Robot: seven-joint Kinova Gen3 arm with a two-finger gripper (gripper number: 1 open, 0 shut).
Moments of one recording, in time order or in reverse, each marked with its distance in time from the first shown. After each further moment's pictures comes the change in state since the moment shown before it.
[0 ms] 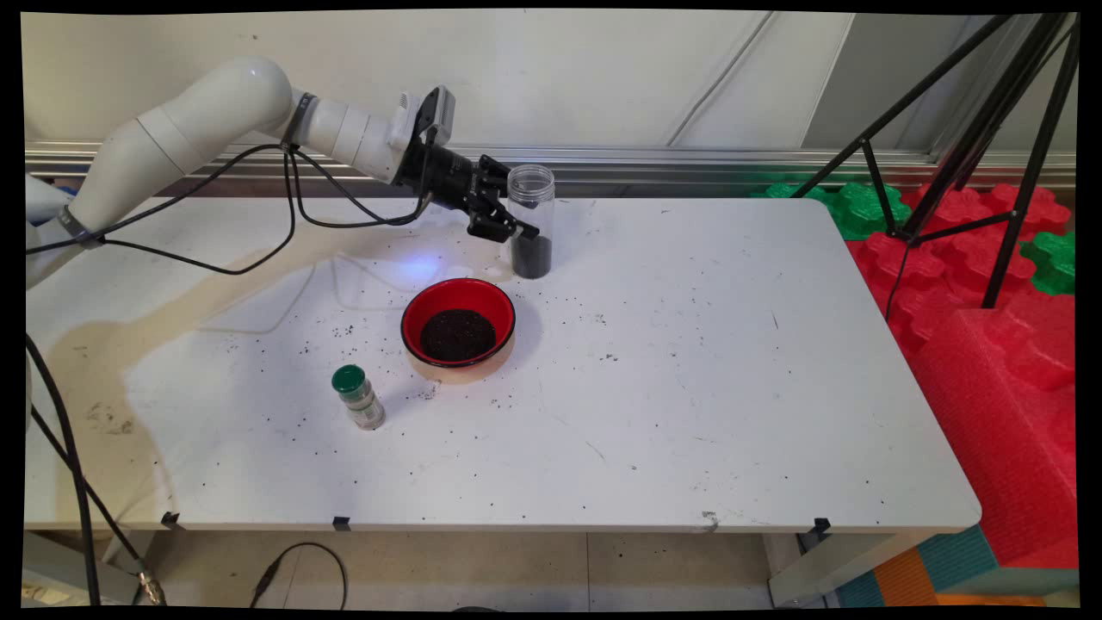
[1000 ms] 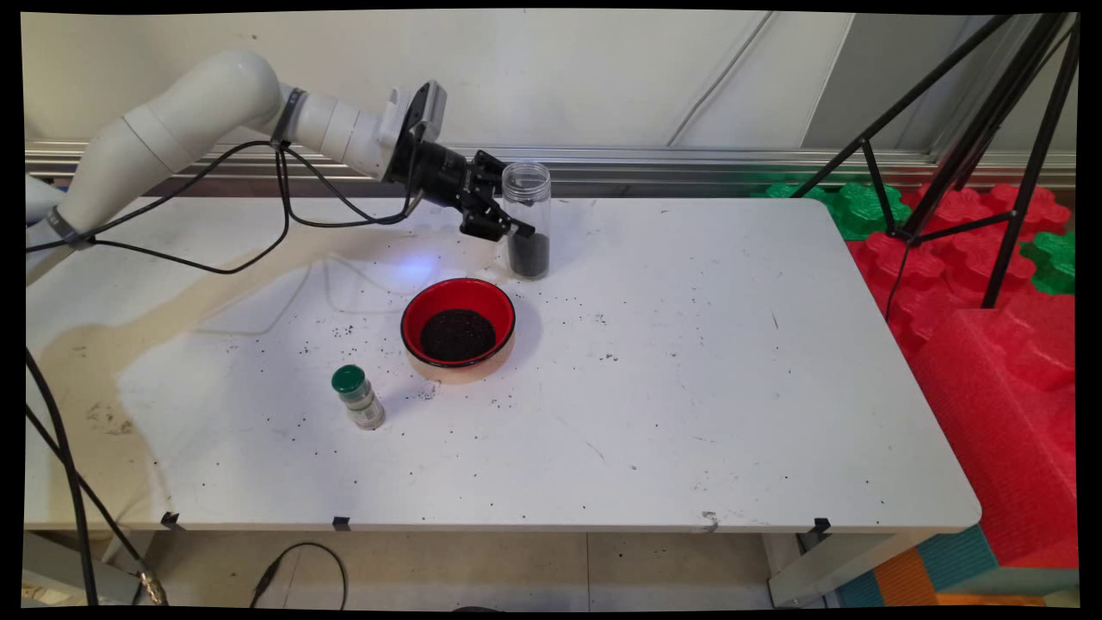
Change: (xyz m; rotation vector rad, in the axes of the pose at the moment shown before) arm 0.007 0.006 -0.013 -0.016 0.023 0.042
